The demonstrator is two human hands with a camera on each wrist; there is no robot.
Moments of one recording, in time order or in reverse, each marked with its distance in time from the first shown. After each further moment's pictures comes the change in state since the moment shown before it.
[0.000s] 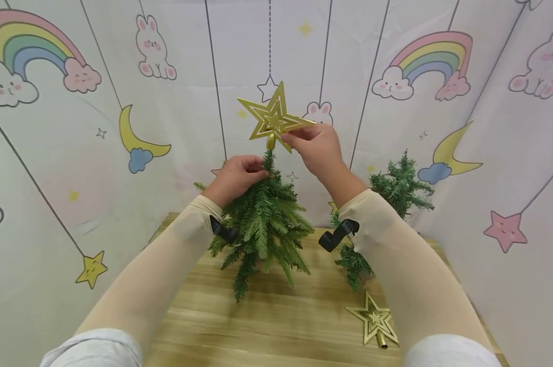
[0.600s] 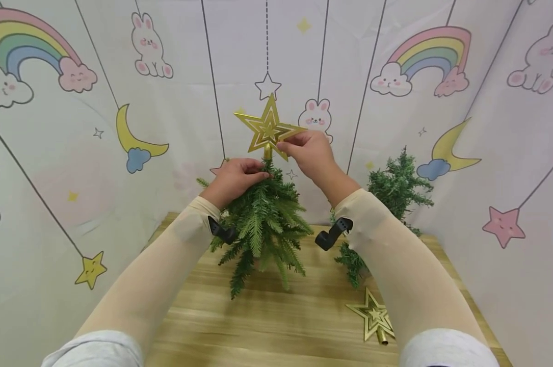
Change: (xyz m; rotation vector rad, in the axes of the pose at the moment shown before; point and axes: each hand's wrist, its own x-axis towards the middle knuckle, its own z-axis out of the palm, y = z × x) left_hand 0.000 -0.010 0.003 0.016 -0.016 0.061; right_hand 0.003 0.017 0.007 -0.160 -0.085 0.095
